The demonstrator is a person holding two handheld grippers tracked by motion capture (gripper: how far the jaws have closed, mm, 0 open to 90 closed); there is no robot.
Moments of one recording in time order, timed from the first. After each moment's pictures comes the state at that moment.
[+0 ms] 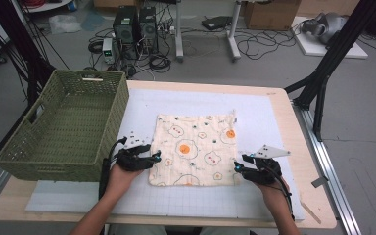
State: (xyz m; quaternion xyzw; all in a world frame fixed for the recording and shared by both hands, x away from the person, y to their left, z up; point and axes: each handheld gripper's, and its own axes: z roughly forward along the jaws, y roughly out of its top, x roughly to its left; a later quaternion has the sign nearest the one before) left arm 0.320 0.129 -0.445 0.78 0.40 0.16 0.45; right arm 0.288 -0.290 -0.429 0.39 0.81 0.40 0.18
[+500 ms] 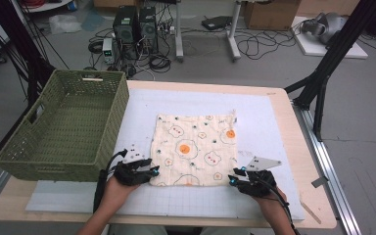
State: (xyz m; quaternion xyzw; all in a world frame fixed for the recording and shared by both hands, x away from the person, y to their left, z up) left arm 0.286 0.126 -0.451 0.82 0.36 0.15 0.42; right arm 0.262 -0.271 -0.437 0.34 0.85 0.38 0.15
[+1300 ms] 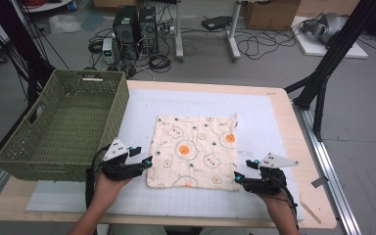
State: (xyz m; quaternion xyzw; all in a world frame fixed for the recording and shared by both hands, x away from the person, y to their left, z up) left arm 0.288 0.155 -0.425 0.74 0.38 0.19 0.52; right arm 0.257 -0.292 -0.419 0.39 0.79 0.43 0.17
